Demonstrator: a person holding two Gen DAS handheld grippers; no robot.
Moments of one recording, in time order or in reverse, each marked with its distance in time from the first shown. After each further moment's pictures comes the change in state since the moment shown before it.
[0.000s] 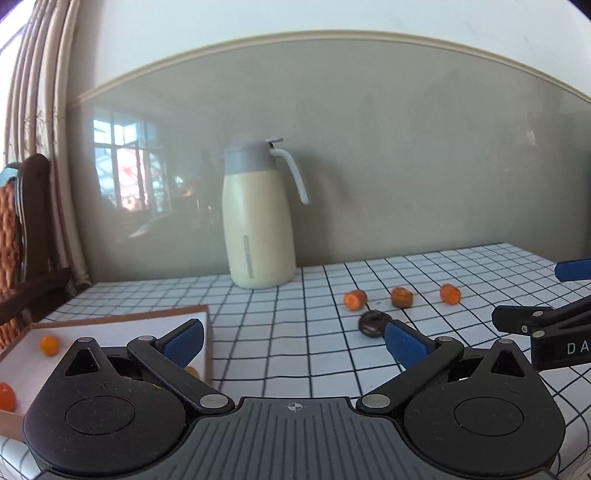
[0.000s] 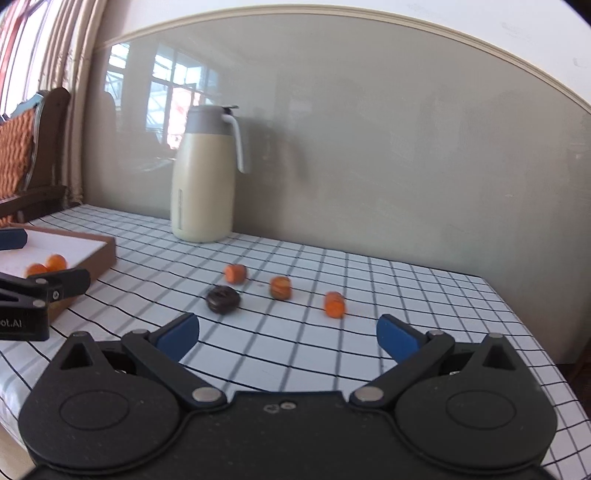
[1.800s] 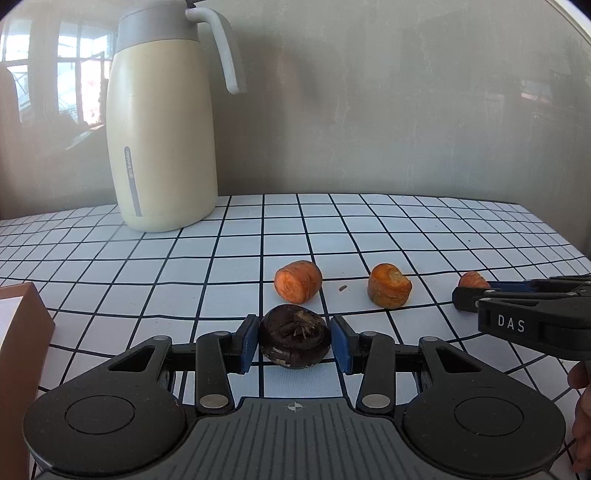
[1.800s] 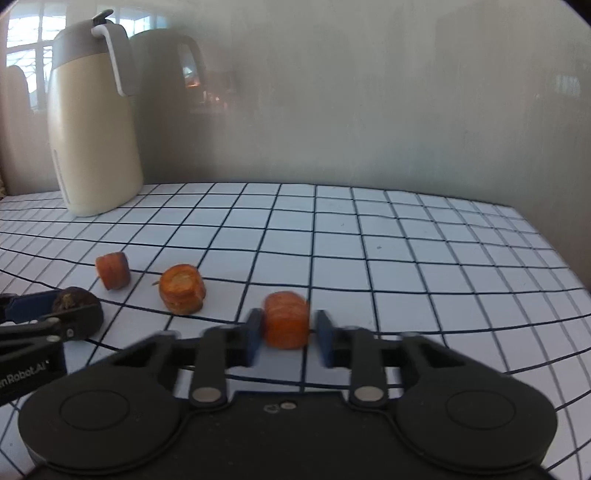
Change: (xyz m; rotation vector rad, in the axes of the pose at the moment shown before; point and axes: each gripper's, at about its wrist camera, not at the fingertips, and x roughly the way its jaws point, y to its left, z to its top) left arm 0.199 -0.070 0.013 -0.066 0.296 -0.129; right arm 0.189 -0.059 0.017 0.158 0.252 -0.015
